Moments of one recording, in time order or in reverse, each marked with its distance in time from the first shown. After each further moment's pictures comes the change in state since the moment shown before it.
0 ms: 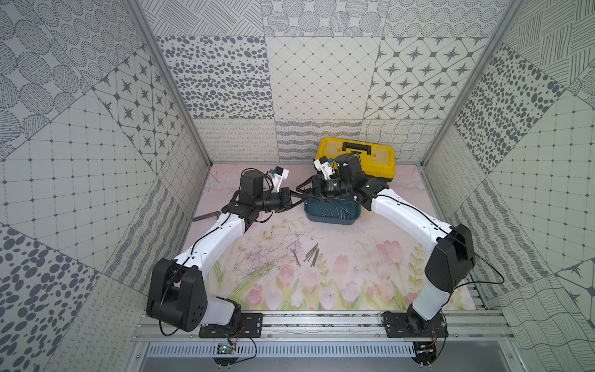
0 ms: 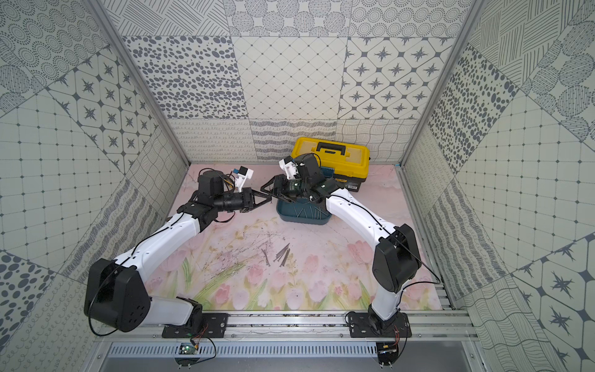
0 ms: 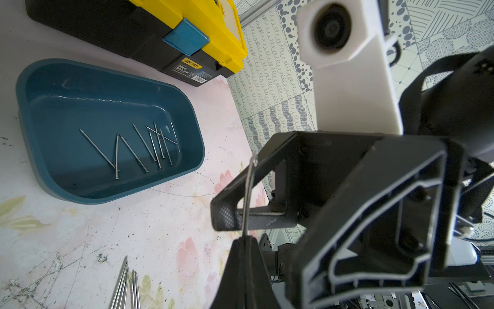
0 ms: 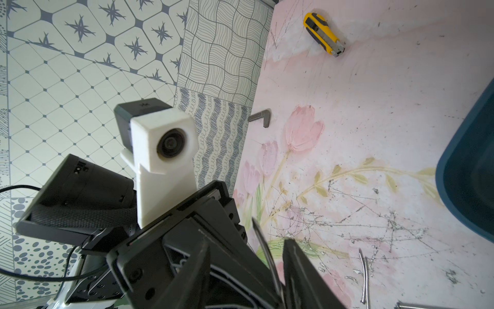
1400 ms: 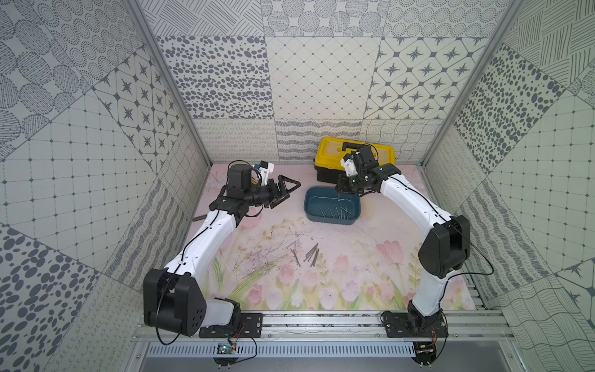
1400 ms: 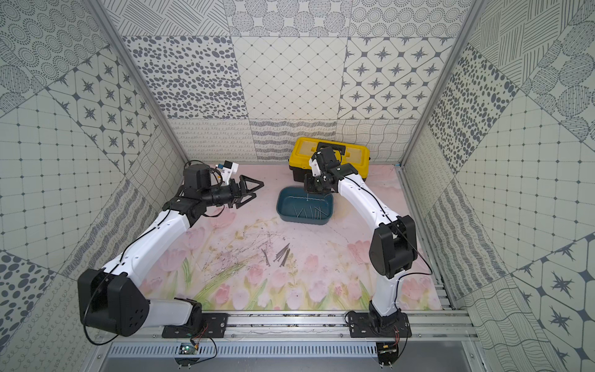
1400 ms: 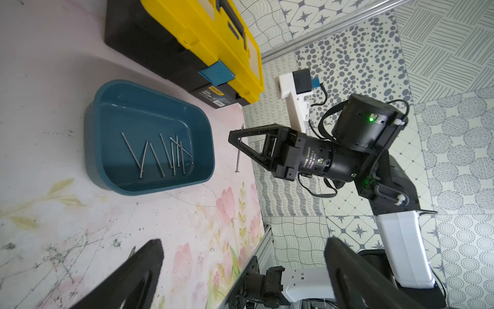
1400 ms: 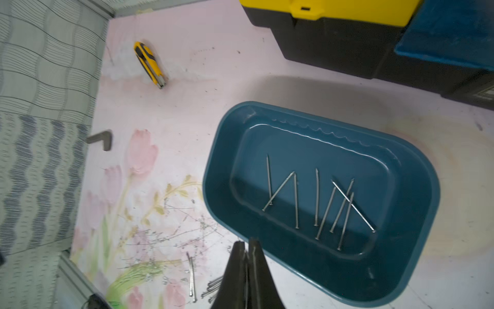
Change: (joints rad) left arm 0.102 -0.021 0.097 -0.189 -0.055 -0.100; right arm -0.196 0.137 0.170 -0.500 0.404 -0.541
